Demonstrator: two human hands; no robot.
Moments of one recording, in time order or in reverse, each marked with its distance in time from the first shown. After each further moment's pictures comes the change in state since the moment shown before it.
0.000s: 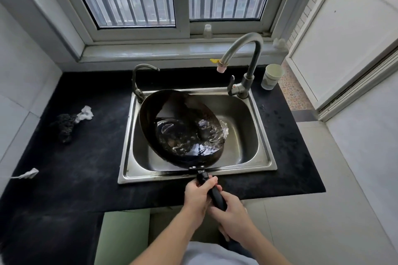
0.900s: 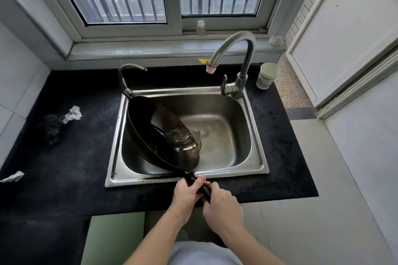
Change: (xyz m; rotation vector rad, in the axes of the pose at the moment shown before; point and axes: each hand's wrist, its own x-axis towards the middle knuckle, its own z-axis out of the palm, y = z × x) left_hand 0.023 0.002 0.004 0.113 -0.022 0.055; right_hand 0.026 -0.009 -0.007 -0.717 0.230 0.034
